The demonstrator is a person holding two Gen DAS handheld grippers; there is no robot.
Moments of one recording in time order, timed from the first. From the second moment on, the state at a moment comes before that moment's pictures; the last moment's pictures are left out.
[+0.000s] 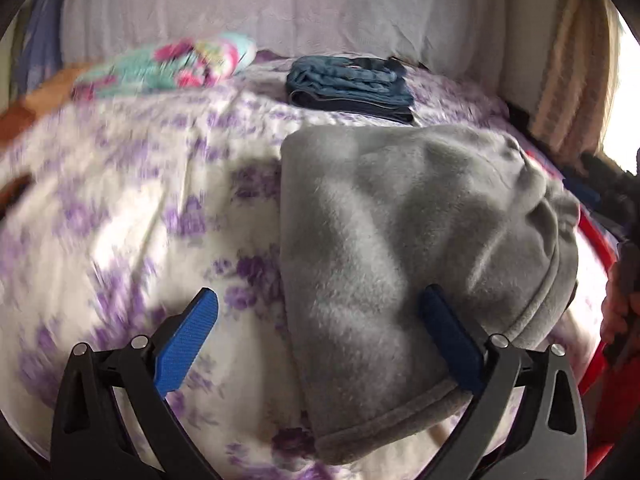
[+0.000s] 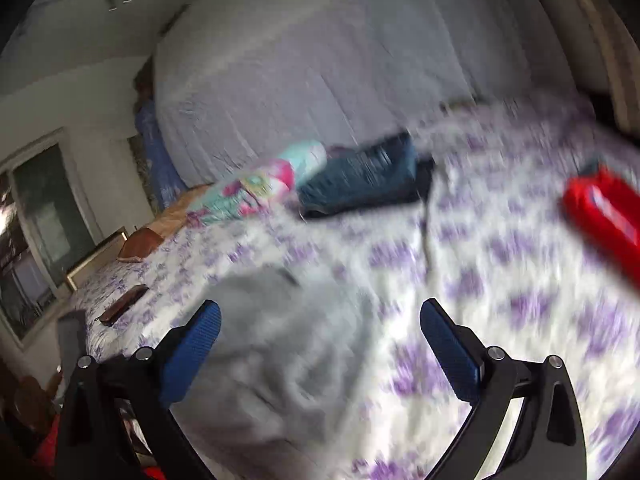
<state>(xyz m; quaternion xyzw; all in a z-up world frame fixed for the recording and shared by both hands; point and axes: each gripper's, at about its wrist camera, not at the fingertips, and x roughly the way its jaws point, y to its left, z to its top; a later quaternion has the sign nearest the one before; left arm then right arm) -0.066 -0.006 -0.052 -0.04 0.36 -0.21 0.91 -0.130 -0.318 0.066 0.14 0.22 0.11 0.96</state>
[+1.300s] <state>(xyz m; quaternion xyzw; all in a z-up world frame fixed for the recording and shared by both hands) -0.082 -0.020 -0.048 0.02 0.32 -0.14 0.94 -0.108 -0.279 0.027 0.01 0.30 0.12 0.95</state>
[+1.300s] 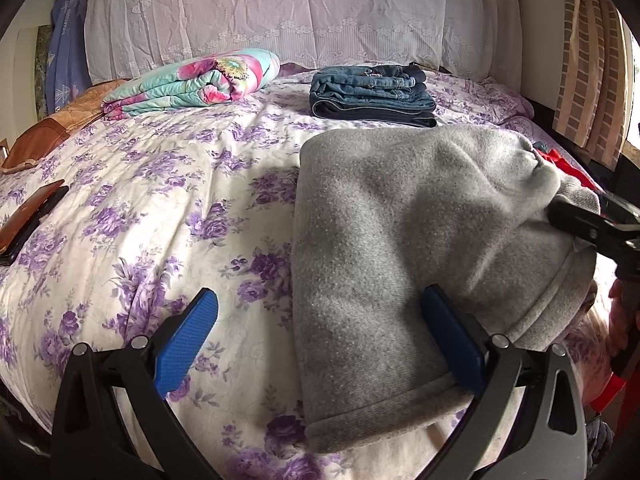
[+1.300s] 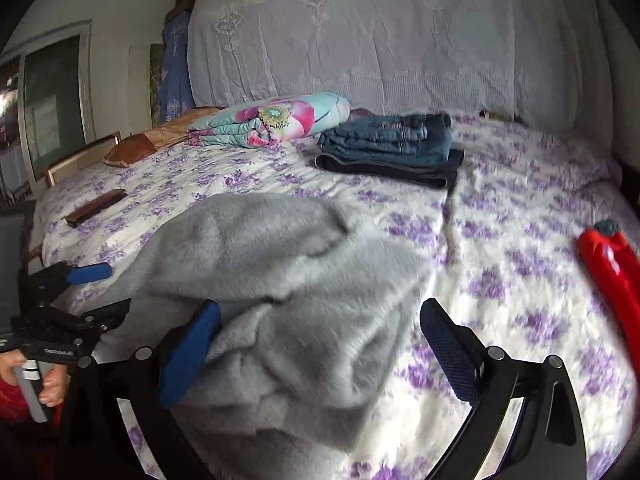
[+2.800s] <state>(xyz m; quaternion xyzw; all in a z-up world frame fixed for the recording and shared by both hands) -0.035 0.007 -0.058 -0.19 0.44 -0.39 0.79 -0.049 -0.360 -0.027 0.39 0.40 0.26 0.79</state>
